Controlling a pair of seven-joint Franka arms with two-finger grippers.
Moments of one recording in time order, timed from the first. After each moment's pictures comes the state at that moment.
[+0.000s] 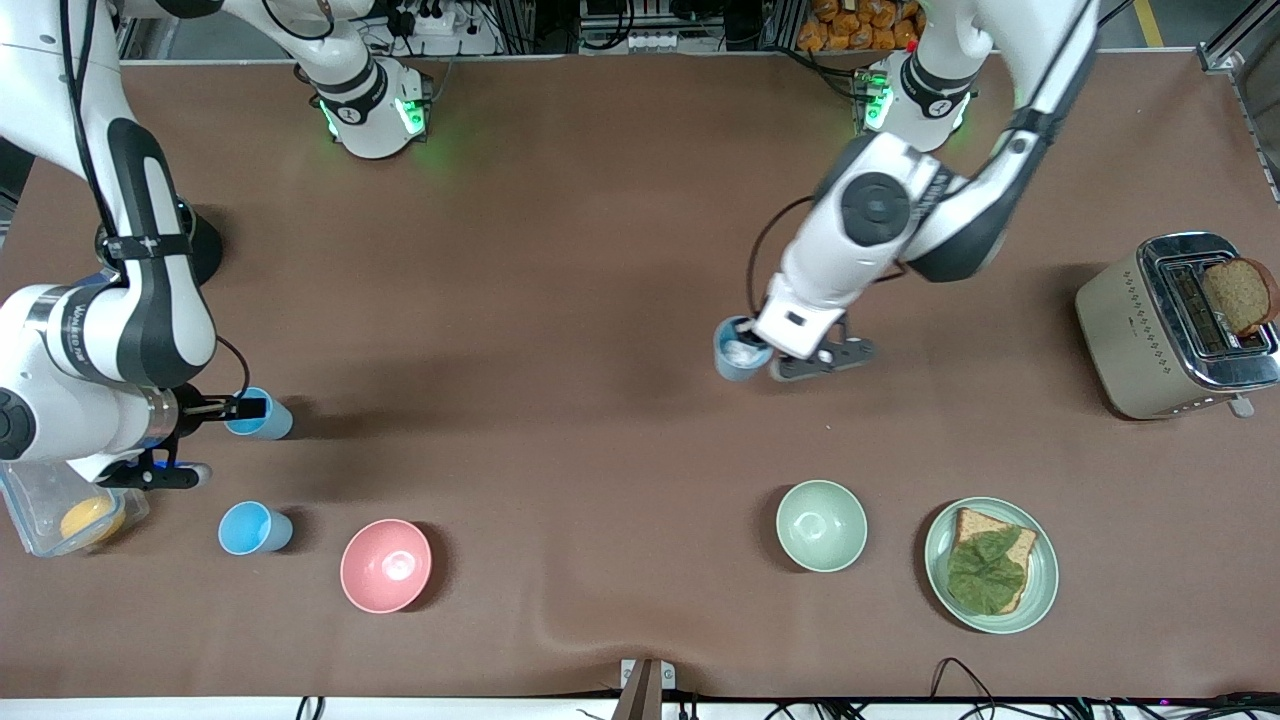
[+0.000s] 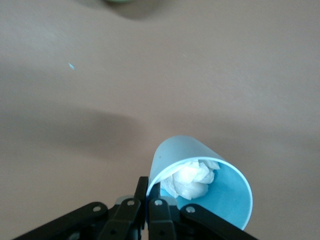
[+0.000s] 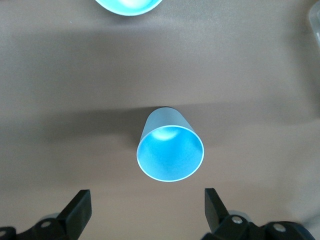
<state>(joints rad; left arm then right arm) -0.12 0.37 -0.53 -1.83 0.08 2.22 -0.93 -0.07 0.56 -0.03 -1.52 -0.07 1.77 -0.04</state>
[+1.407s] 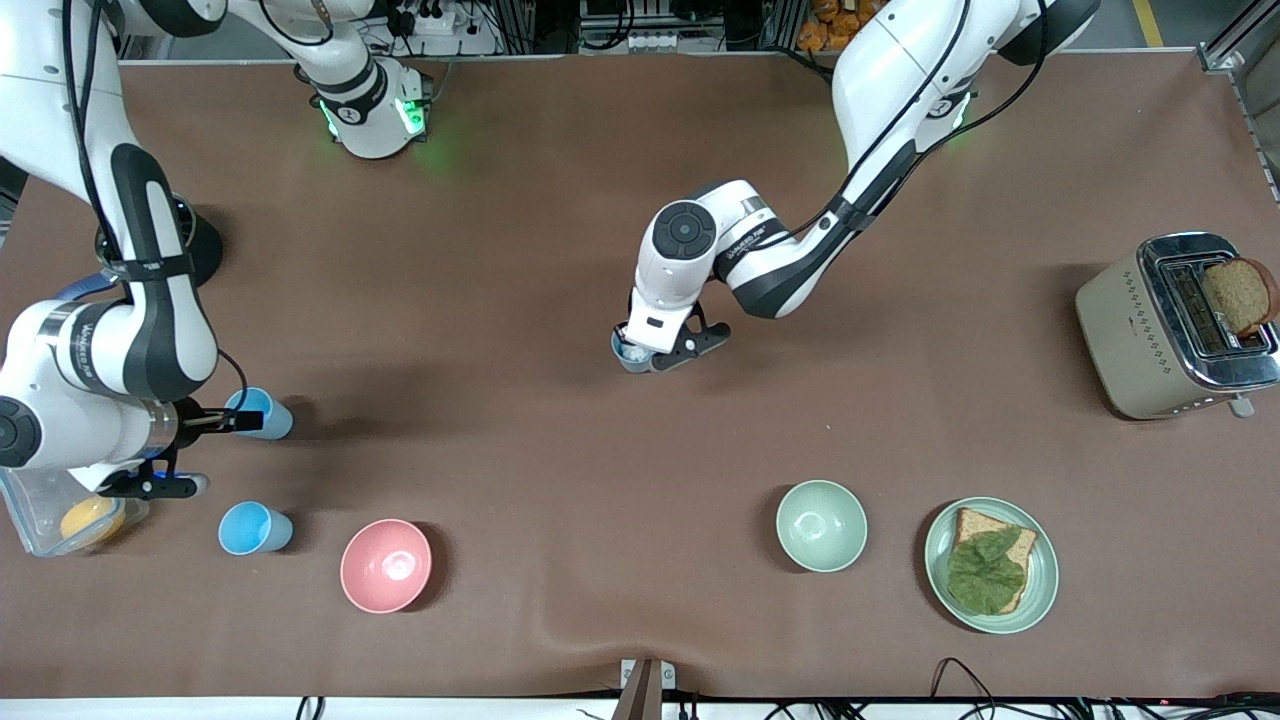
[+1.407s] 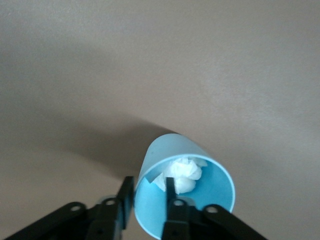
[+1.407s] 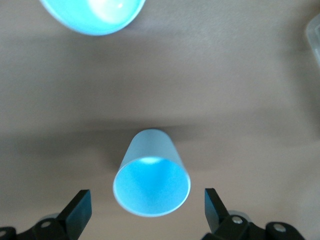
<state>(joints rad) -0.38 0.71 -0.51 -1.65 0.29 2.35 -1.45 -0.11 0.63 -0.03 -1.52 -0.07 1.89 -0.08</state>
